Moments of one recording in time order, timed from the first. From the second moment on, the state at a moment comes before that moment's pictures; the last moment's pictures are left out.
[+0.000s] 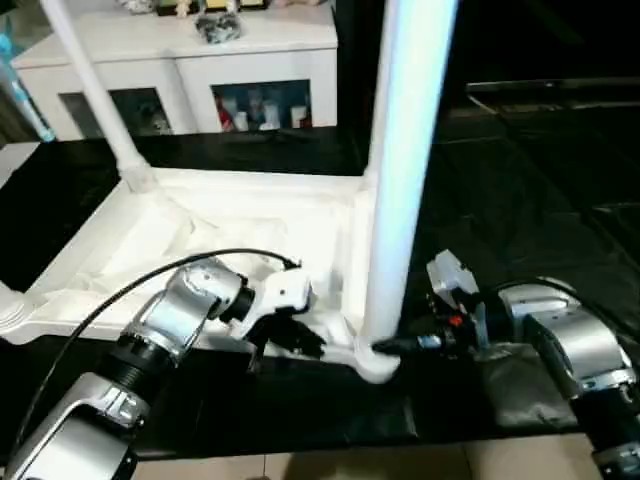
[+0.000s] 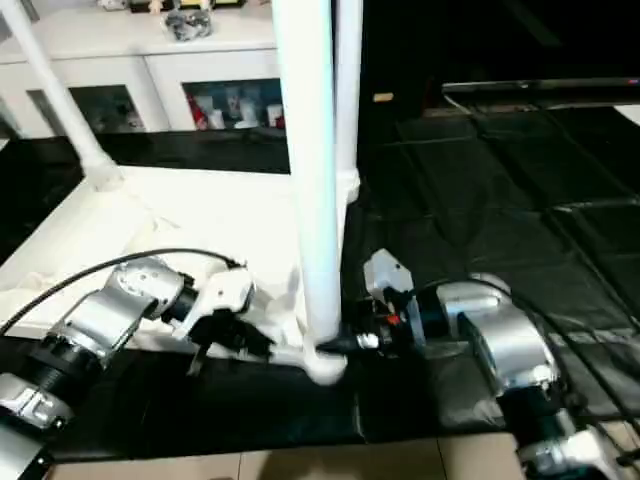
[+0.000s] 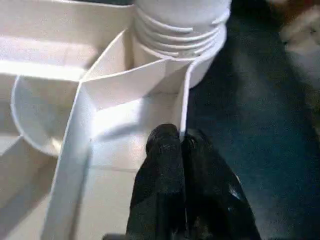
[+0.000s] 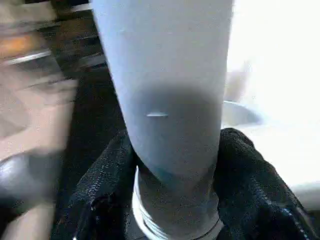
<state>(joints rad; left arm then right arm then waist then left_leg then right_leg) -0.59 0.40 -0.37 0.47 0.03 0.23 -1.31 -0.35 -0.40 0.16 0.18 0.22 0.34 1.17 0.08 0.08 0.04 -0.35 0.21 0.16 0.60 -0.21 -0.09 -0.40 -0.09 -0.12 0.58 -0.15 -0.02</state>
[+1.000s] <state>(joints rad) -0.63 0.24 -0.29 0.53 0.05 0.36 -0.99 -0.39 -0.23 0.05 0.23 0.15 0.38 0.75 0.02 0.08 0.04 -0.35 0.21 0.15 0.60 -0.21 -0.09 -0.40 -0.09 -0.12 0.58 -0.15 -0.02</state>
